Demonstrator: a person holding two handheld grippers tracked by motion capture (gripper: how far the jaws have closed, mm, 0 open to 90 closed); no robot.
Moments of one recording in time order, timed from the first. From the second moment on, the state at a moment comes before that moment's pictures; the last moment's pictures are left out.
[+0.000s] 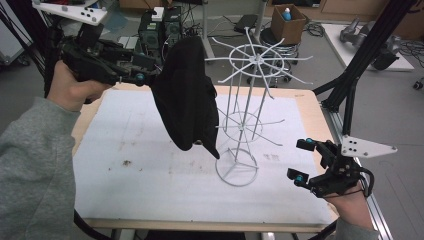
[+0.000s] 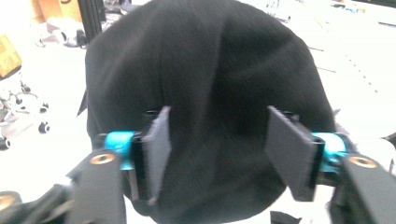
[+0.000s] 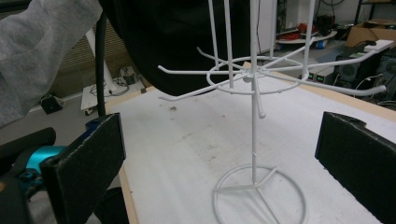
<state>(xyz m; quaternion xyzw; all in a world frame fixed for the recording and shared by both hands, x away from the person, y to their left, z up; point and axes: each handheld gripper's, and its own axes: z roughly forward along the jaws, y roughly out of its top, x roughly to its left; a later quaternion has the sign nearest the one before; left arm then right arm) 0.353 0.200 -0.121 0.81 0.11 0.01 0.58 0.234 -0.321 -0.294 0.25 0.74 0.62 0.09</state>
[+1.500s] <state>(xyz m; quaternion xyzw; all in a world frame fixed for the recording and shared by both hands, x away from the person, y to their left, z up) 0.277 0.264 -0.192 0.78 0.16 0.08 0.60 0.234 -0.324 -0.291 0.27 0.72 0.63 0.12</state>
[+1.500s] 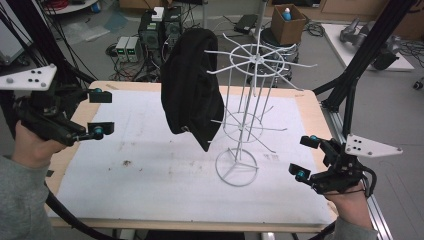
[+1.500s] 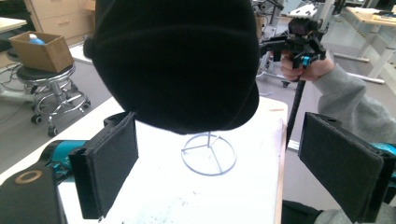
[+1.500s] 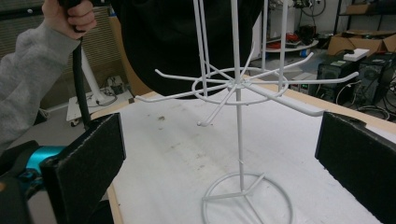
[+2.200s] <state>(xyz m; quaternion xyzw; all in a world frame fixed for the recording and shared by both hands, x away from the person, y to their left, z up) 0.253 0.281 -0.241 0.76 0.19 0.12 0.62 0.237 -0.322 -0.291 0.27 0.72 0.63 0.12</state>
